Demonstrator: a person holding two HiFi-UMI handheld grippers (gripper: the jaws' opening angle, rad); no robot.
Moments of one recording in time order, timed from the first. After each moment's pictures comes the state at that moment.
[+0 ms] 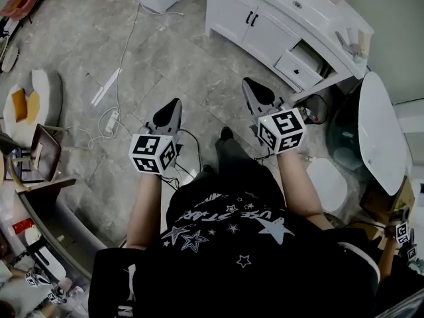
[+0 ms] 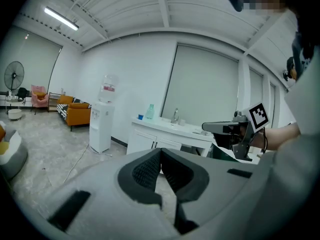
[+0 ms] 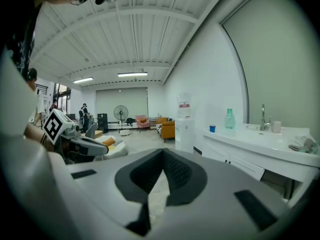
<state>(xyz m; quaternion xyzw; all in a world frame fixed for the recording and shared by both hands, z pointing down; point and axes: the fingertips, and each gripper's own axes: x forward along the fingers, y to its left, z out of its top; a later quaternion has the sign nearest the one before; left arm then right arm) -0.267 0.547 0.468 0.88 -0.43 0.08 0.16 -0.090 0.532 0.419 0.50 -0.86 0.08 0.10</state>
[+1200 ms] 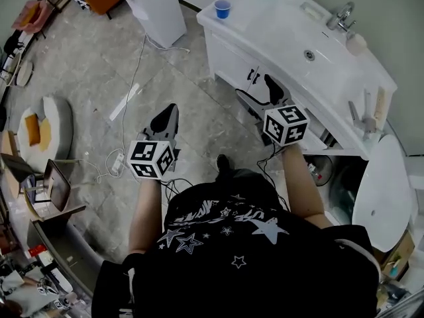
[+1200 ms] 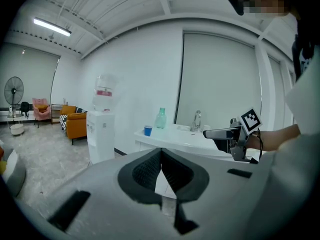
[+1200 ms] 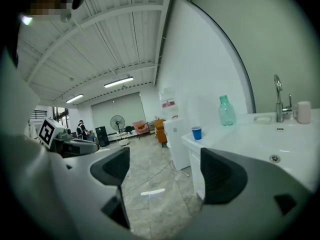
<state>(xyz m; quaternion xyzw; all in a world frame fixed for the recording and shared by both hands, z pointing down) -0.143 0.220 0.435 0.86 -0.49 0.10 0.13 0.070 0.175 0.433 0.47 -0.87 0.16 0.05</state>
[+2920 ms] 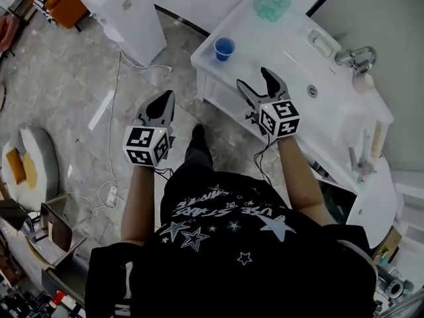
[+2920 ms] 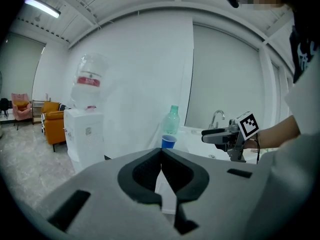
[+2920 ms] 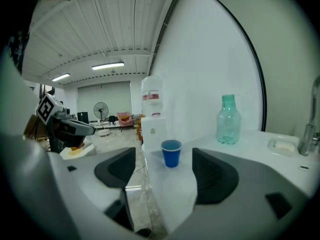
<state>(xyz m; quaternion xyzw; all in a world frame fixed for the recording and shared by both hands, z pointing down) -0.147 -0.094 0.464 0.89 -0.42 0.11 0.14 0.076 -0.112 0.472 0.53 -0.83 0.11 0.12</state>
